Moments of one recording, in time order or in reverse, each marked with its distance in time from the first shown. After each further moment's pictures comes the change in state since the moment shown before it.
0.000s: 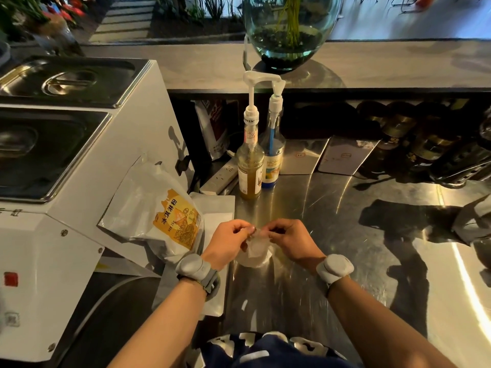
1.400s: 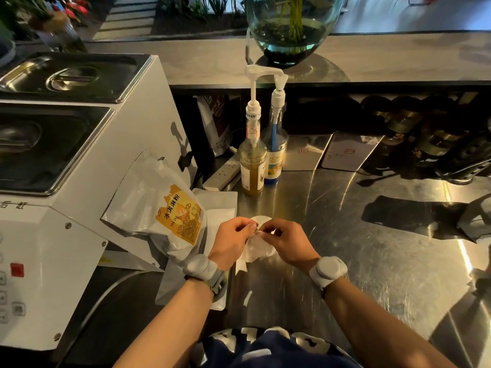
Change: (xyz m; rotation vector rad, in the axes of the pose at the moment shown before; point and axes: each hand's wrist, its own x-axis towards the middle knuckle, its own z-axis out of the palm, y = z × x) left_hand -0.005 -0.013 0.013 0.024 0.133 0.050; right_hand -0.003 0.012 0.018 -0.278 0.063 -0.106
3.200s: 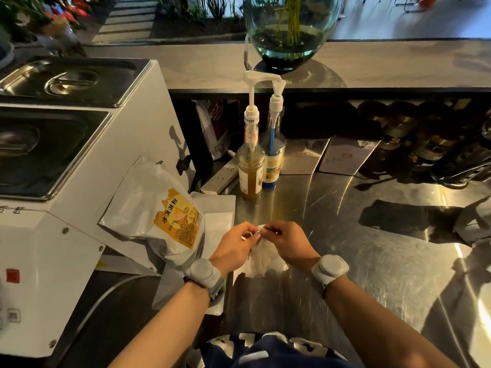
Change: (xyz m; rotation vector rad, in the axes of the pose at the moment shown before) left_hand -0.002 0.006 0.001 0.215 -0.201 0.033; right_hand 0.012 0.011 -0.001 0.025 0.022 0.087
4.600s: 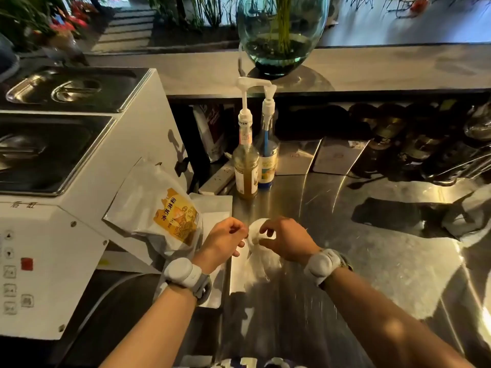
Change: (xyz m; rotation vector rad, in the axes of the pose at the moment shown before) left_hand -0.023 0.029 -0.019 -0.112 0.075 -0.132; right_hand -0.013 -0.015 -0.024 -0.421 -0.170 -0.131
